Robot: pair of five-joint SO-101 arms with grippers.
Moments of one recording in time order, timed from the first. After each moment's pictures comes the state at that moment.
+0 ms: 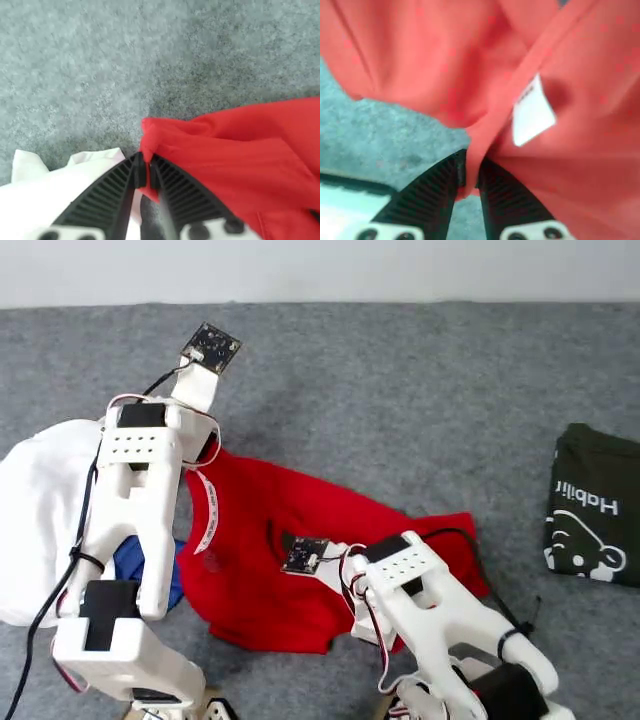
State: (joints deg) left arm -4.4 7.0 6.5 62.7 -20.6; right arm -29.9 -18.5 59.6 67.8 40.2
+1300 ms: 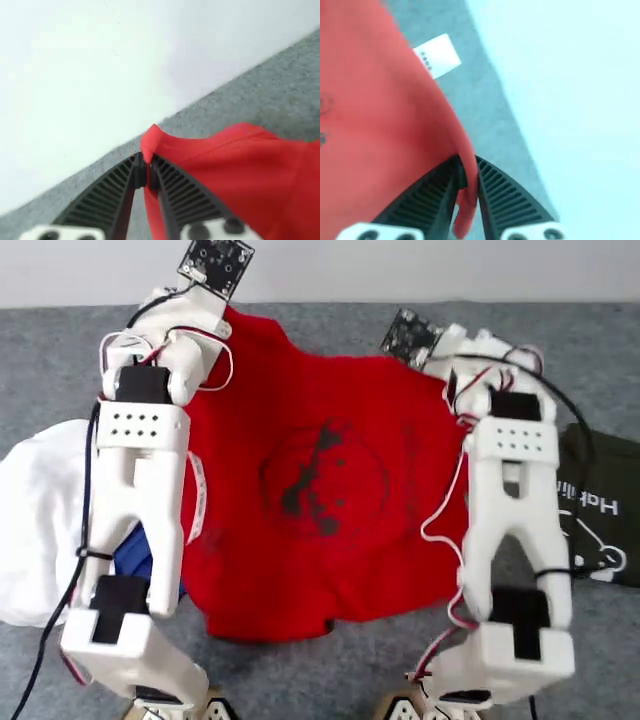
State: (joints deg) left arm 0.2 10.2 -14.1 44.4 -20.8; right arm 2.5 5.6 -3.7 38.0 67.1
